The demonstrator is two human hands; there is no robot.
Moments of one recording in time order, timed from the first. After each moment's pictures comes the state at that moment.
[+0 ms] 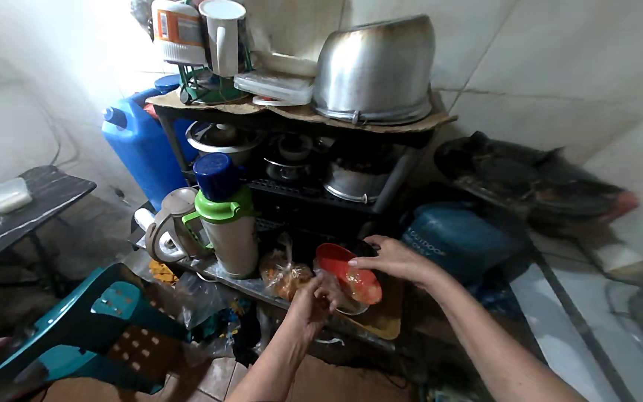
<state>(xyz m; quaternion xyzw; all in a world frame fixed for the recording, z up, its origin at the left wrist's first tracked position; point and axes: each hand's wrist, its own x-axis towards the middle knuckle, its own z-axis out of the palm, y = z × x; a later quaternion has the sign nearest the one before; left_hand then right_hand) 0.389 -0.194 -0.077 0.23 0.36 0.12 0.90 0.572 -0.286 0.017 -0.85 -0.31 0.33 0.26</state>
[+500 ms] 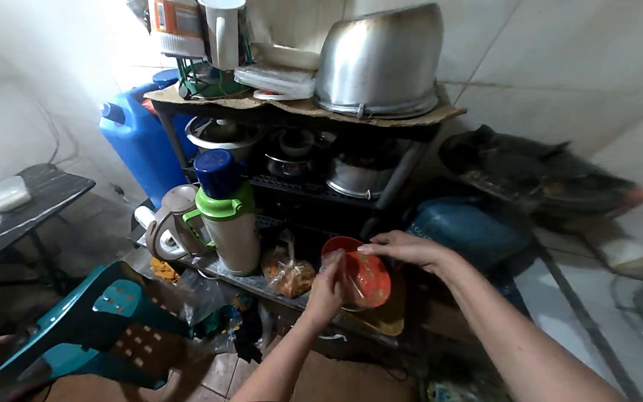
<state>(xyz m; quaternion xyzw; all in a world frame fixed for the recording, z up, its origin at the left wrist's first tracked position) 0.411 -0.189 -0.095 0.79 0.17 0.14 0.58 0.597 -0.285 0.023 -0.83 -0.30 0.42 0.23</state>
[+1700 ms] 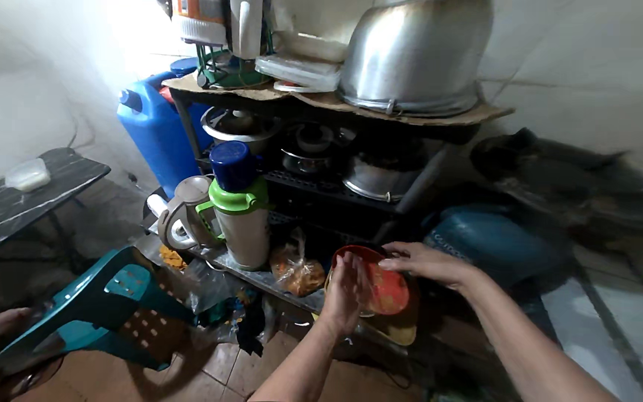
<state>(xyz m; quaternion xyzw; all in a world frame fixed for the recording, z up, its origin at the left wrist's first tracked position) 0.425 -0.215 -0.082 0.32 0.19 0.21 0.90 0.605 -0.296 0.001 -0.80 -0.34 0.42 0.26</state>
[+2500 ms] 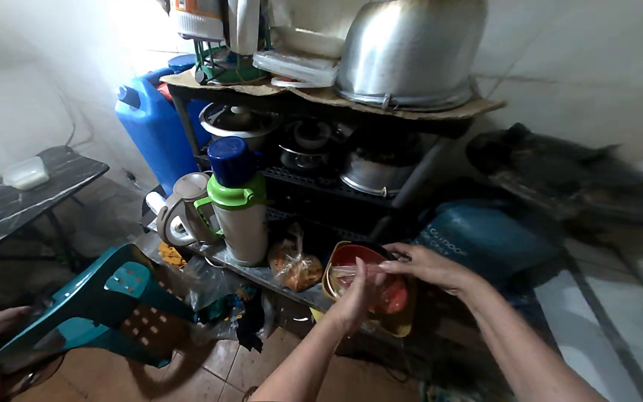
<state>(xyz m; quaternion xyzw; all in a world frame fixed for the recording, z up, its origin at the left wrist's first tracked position) 0.422 -0.227 -0.072 0.55 0.10 0.04 0.83 0.588 -0.311 0.000 -0.80 -0.34 0.40 0.28</state>
